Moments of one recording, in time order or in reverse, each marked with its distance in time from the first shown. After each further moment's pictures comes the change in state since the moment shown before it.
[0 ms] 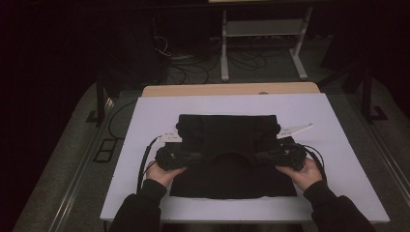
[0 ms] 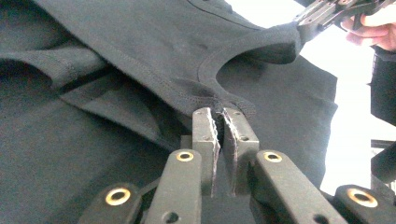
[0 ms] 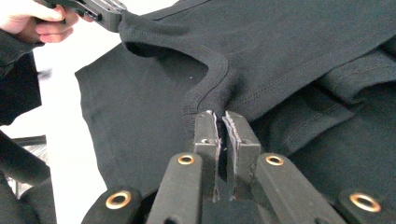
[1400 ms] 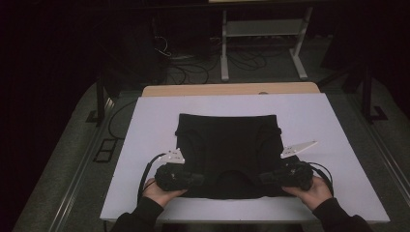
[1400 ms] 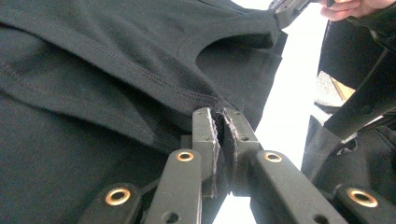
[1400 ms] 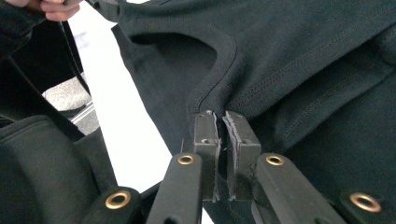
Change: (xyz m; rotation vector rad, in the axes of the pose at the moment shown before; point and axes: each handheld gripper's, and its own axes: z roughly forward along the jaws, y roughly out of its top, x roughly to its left) left arm -0.042 -0.027 -0.010 0.080 -0.090 0.029; right arm 0.030 -0.035 -0.012 0.082 0.064 0.003
